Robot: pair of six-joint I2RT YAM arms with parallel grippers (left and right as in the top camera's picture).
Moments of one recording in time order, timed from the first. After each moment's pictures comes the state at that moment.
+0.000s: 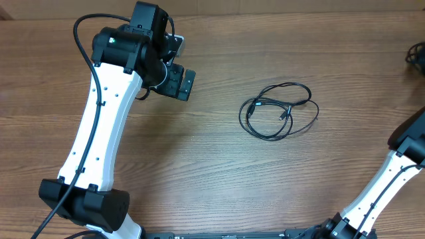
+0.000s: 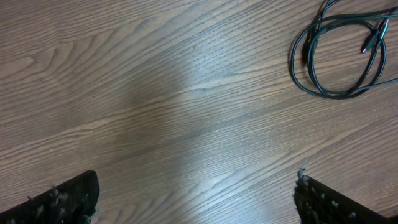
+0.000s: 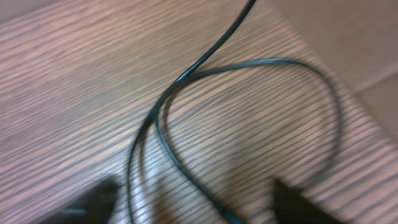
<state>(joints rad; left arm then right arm) -0.27 1.78 1.97 -1.45 0.09 0.01 -0.66 2.70 2.49 -0.61 -0.12 -0.11</state>
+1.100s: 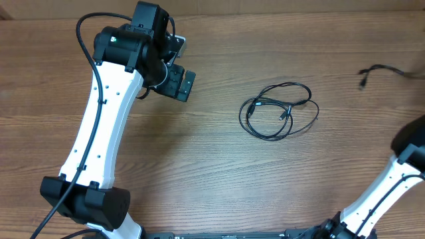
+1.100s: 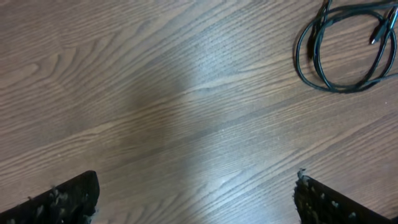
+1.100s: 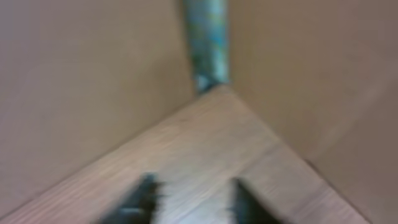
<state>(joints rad) -0.27 1.79 1.97 -1.45 0.08 0.05 -0.62 2.43 2.51 -0.62 -0.11 0.09</state>
